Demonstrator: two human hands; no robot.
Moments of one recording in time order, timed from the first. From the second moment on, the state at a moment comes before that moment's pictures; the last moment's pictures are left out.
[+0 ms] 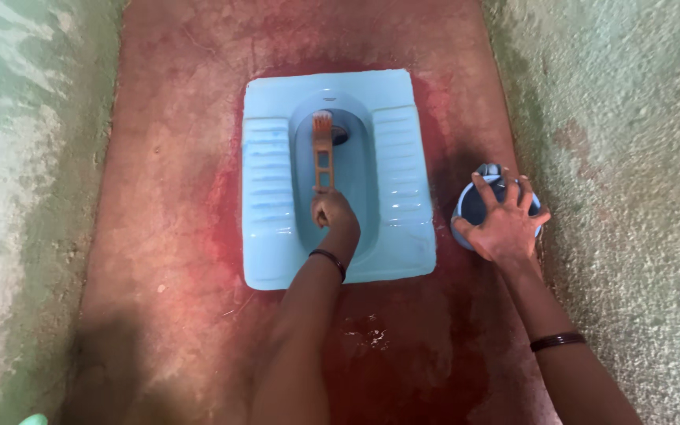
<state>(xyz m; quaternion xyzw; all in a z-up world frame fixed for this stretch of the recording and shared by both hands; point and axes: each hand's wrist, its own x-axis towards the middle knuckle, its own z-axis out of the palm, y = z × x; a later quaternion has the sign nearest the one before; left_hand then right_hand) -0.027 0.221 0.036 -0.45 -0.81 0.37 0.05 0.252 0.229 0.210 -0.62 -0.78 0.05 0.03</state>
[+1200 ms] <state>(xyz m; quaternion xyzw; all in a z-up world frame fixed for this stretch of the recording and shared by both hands) 0.031 0.095 0.155 -0.41 -0.84 0.18 -0.32 0.242 0.235 0.221 -0.67 -0.74 0.11 -0.04</state>
